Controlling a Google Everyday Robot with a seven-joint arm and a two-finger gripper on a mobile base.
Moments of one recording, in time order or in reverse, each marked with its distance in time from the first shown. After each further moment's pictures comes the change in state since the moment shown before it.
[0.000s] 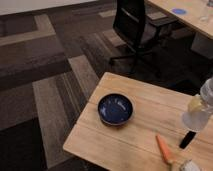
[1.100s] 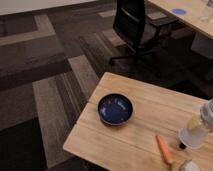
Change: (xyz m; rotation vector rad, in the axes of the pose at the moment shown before) arm 0.025 -0.010 0.093 -0.075 0.078 -0.068
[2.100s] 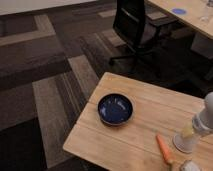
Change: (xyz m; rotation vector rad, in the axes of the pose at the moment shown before) arm -0.002 0.004 0.070 -0.006 -0.025 -0.132
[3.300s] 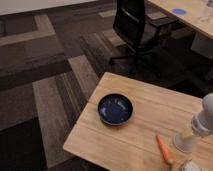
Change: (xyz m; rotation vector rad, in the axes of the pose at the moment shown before) arm 0.002 0.000 0.004 0.007 0.010 -0.010
